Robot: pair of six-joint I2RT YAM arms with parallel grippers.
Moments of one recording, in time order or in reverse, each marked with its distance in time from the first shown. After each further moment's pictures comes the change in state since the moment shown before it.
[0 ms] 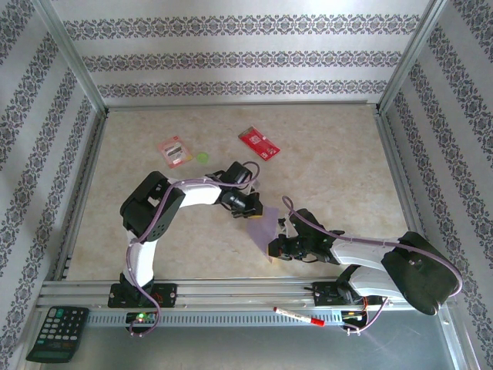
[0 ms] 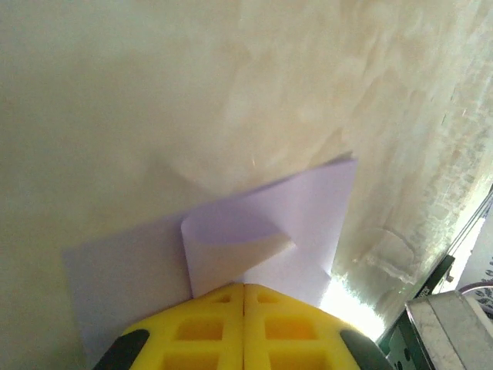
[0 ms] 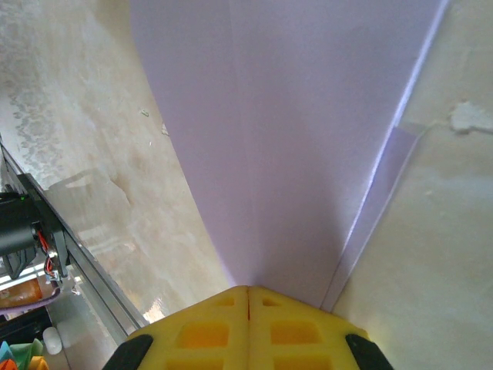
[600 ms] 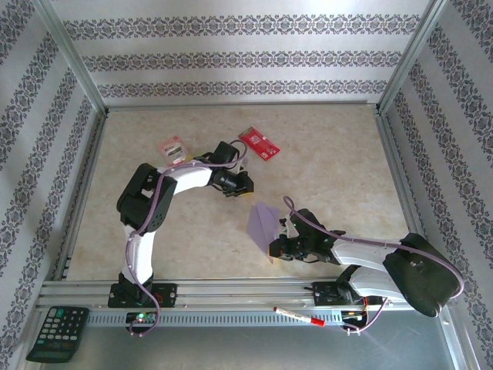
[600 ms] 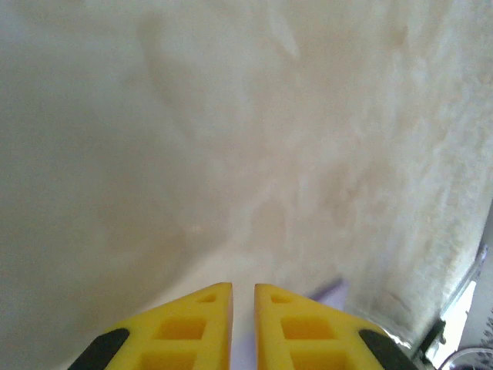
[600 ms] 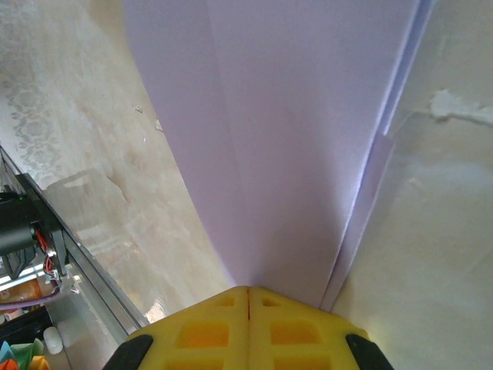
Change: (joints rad) left arm 0.132 -0.009 0.099 -0.071 -0.028 0.075; right arm -0.006 -0.018 -0.001 -0.026 -0.004 0.000
